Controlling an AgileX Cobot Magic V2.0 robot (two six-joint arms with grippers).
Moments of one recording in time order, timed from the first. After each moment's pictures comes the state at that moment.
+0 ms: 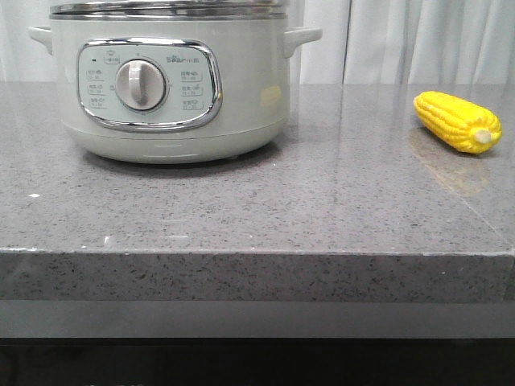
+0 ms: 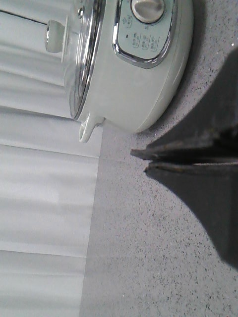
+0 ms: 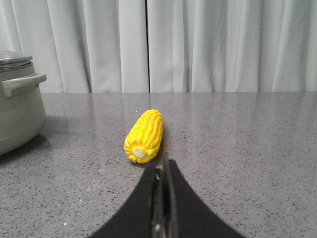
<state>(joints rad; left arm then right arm) -0.11 -0.01 0.01 -0.06 -0.03 -0.06 0.05 -0.01 0.03 0.05 -0.07 0.04</state>
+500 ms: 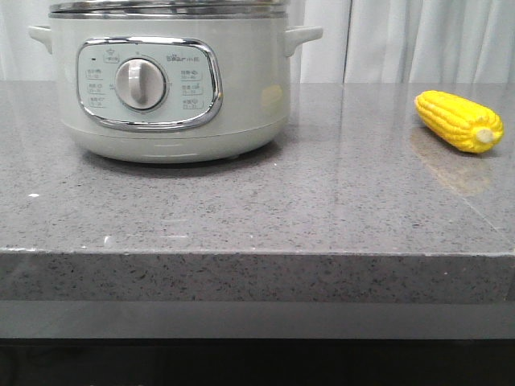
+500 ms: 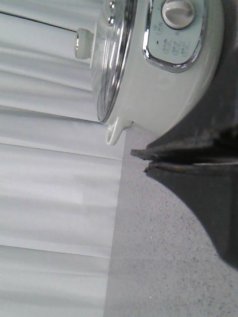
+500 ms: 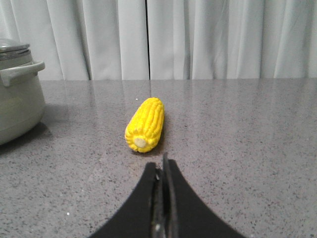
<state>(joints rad) -0.11 -0.01 -0.04 -0.06 -0.07 -0.06 0.05 -0.01 -0.06 0.05 0.08 0.04</state>
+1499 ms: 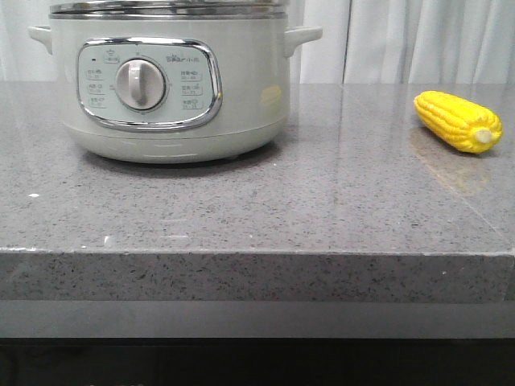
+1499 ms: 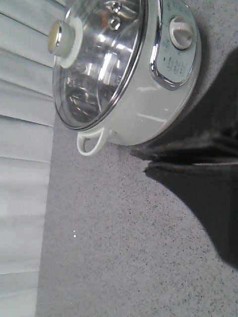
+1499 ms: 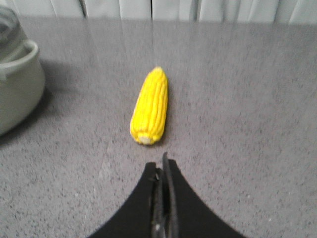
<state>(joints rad) -0.11 0.59 -0.77 -0.05 0.56 -0.06 0.05 0.58 -0.69 0.05 0.55 0.02</state>
